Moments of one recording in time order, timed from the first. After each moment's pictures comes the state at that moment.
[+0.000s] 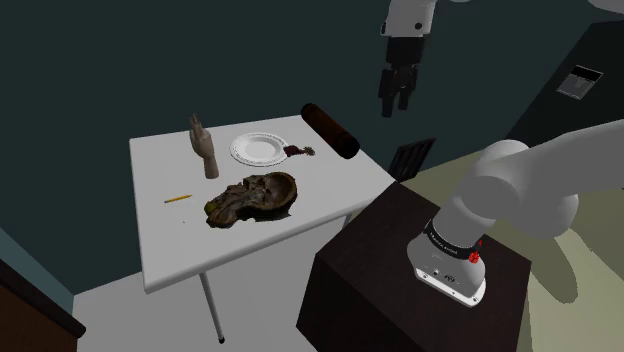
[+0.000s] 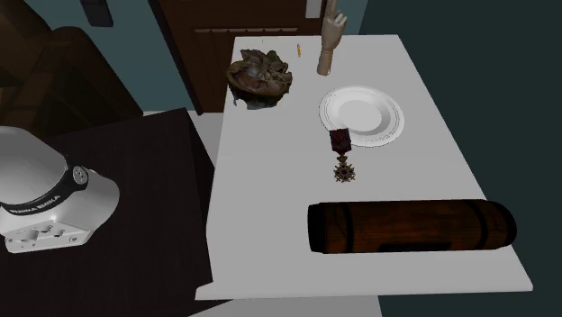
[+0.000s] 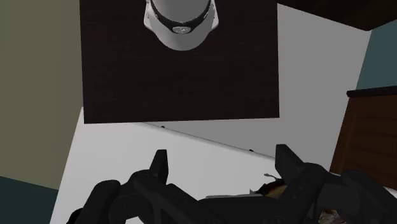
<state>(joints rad) -0.01 -0.74 0.04 -2.44 0.09 1.45 -0.01</state>
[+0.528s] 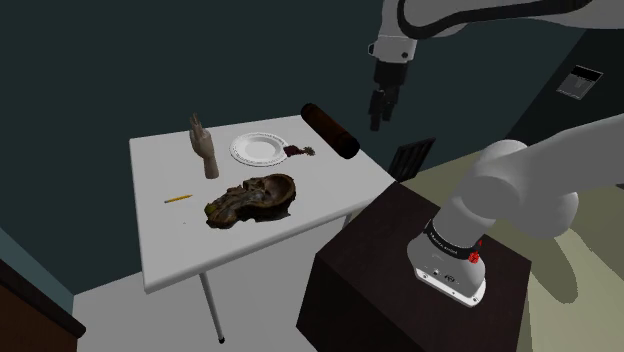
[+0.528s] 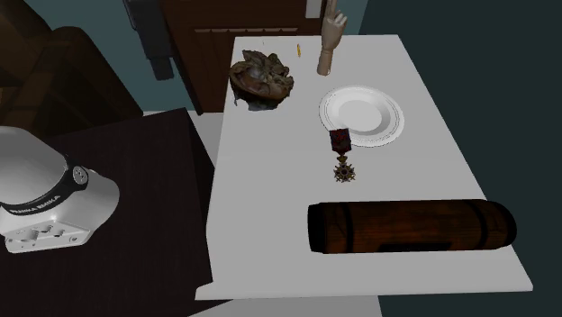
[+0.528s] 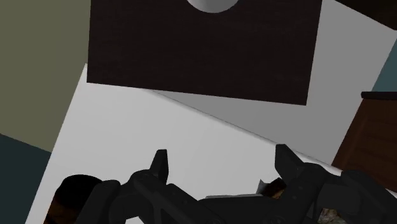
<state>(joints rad) 0.00 -0.69 -0.02 -2.57 0.02 1.71 -0.17</state>
